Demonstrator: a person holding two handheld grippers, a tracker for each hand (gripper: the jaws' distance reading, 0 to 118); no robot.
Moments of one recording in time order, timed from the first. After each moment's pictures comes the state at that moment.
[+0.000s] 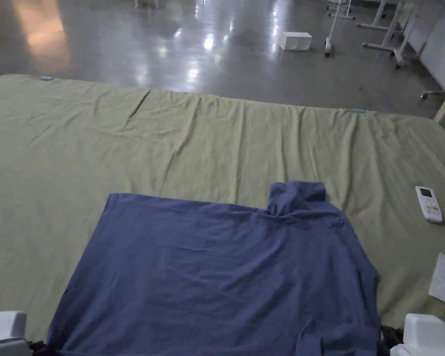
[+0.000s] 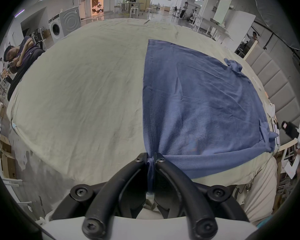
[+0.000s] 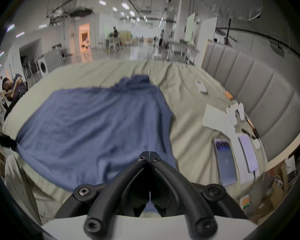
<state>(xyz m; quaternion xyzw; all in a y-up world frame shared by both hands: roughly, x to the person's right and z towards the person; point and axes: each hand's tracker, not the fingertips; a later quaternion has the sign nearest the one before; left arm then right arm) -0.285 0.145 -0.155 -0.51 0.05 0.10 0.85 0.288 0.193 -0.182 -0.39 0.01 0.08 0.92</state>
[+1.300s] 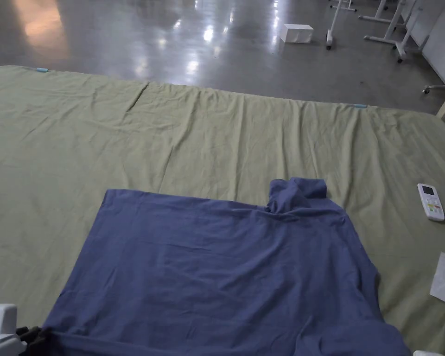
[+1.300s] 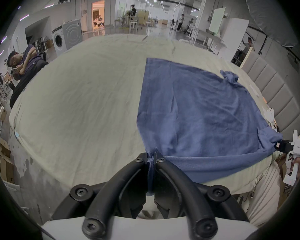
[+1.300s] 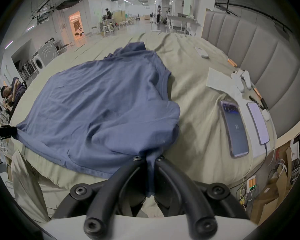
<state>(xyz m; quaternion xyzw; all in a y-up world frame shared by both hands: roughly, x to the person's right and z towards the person) -0.281 0.159 -0.153 -0.44 0.05 0.09 0.89 0.304 0.169 -0.168 -0.46 0.01 0.03 0.89</state>
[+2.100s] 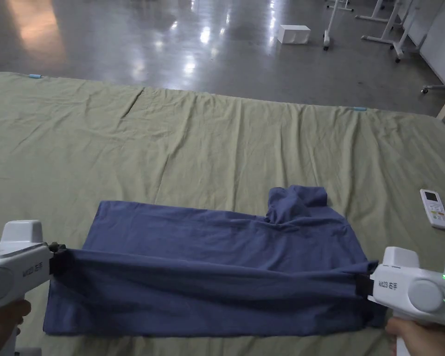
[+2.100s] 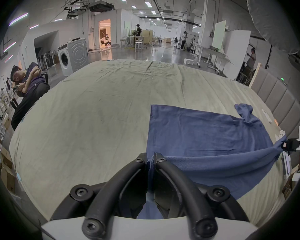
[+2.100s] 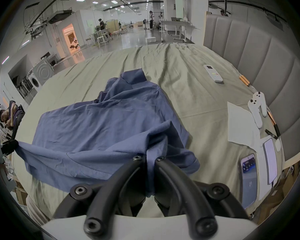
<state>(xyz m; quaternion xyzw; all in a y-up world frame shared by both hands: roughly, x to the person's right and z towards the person) -0.281 0.184 -0.309 -0.37 0.09 0.06 0.92 0.292 0.187 -0.359 -0.45 0.00 -0.02 0.89</state>
